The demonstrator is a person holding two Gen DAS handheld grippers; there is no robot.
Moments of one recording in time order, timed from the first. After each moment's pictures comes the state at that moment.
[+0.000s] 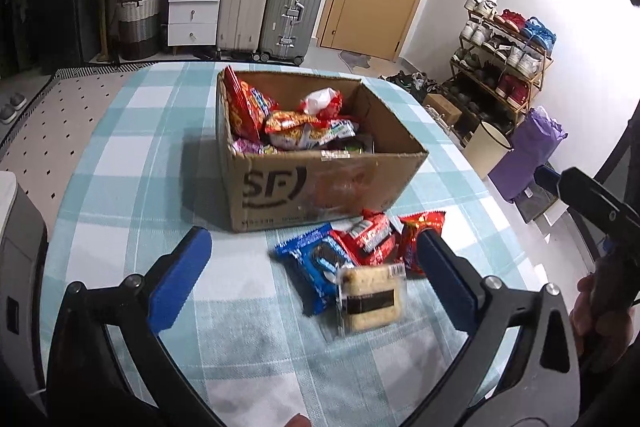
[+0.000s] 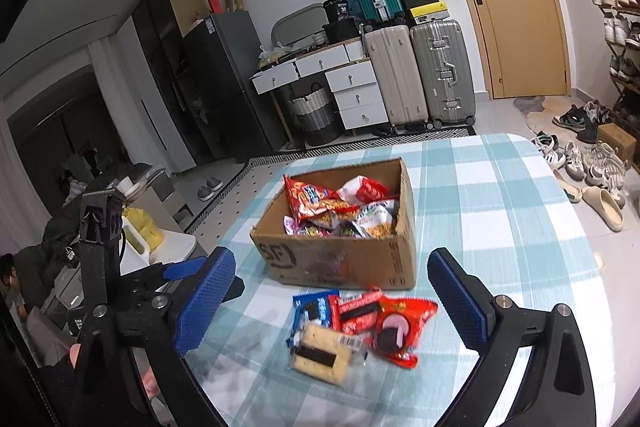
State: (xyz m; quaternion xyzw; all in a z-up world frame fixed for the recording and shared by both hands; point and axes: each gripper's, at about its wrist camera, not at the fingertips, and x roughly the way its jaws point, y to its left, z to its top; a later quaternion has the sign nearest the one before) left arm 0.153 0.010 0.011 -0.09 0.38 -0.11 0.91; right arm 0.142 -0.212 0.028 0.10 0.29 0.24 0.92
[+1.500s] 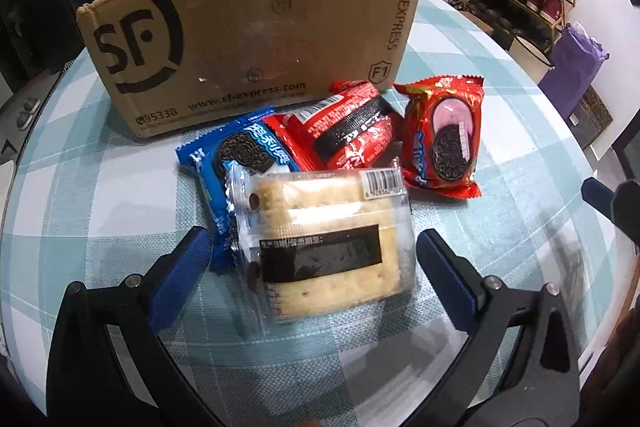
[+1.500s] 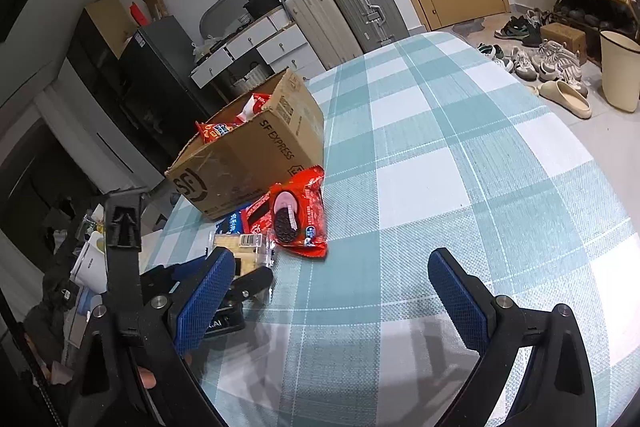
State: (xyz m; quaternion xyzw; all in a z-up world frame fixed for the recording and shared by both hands) left arm 0.185 -0.109 -0.112 0.01 0.48 -0.06 0.88; right arm 0.110 -0.289 -0.088 0.20 0.37 0.16 0.89
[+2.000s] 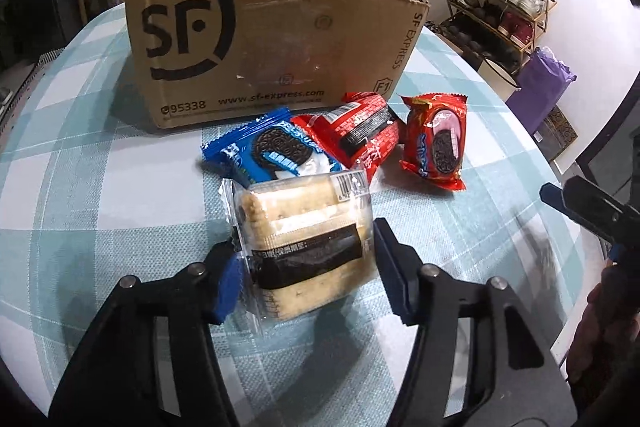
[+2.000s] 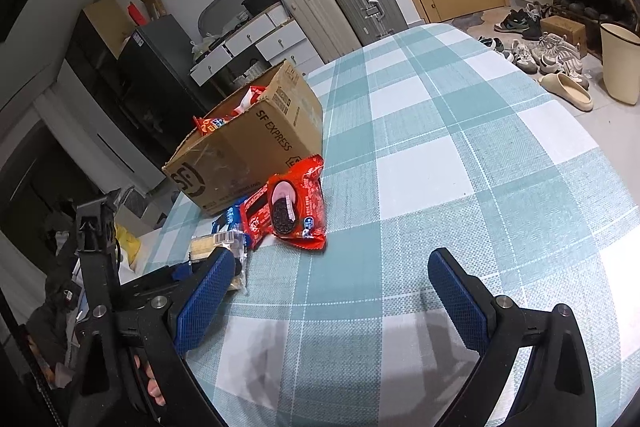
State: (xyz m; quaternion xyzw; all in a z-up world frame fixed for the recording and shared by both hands) left arm 0.182 -0.076 -0.111 -0.05 0.45 -0.13 0.88; right arm 0.111 -0.284 -0.097 0.21 0.38 0.16 0.89
